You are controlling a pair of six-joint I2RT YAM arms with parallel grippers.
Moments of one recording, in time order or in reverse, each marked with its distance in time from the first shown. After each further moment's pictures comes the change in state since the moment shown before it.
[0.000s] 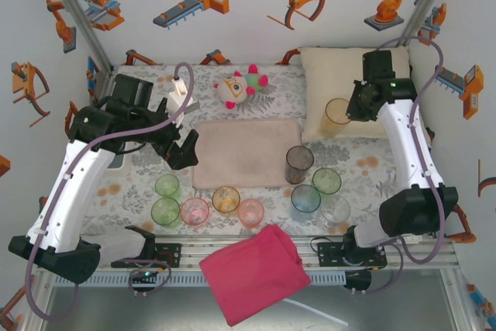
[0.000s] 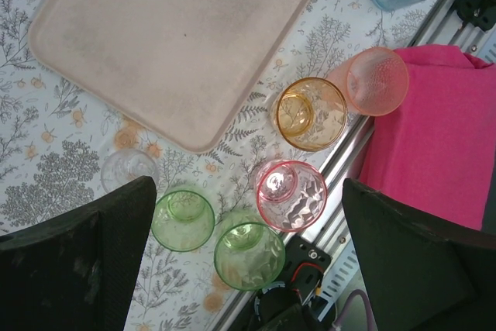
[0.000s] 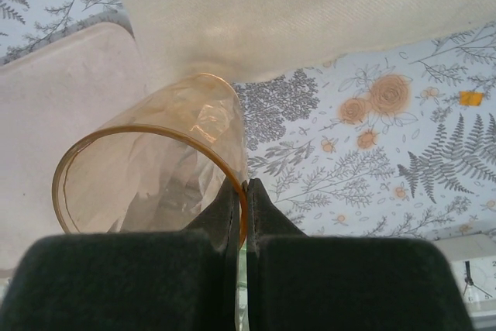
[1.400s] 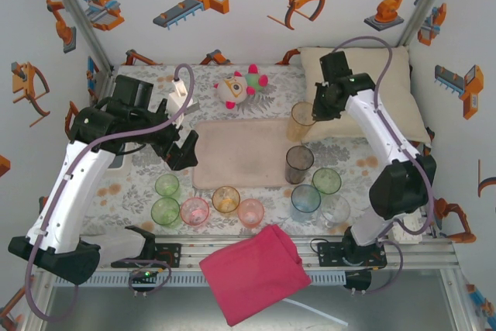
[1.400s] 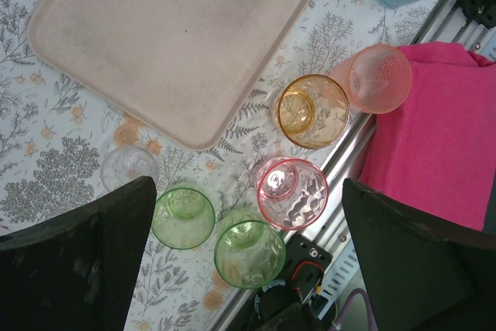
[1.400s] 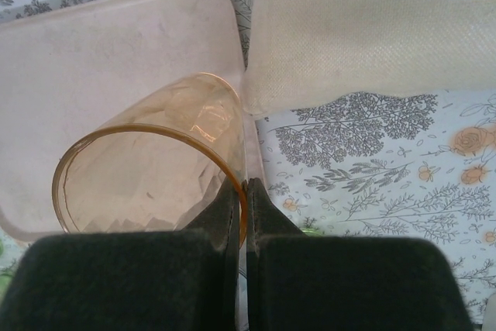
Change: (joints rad) left arm 0.000 -0.007 -0.012 0.001 -0.008 0.000; right arm 0.214 0.160 -0.005 0.098 -0.045 0.061
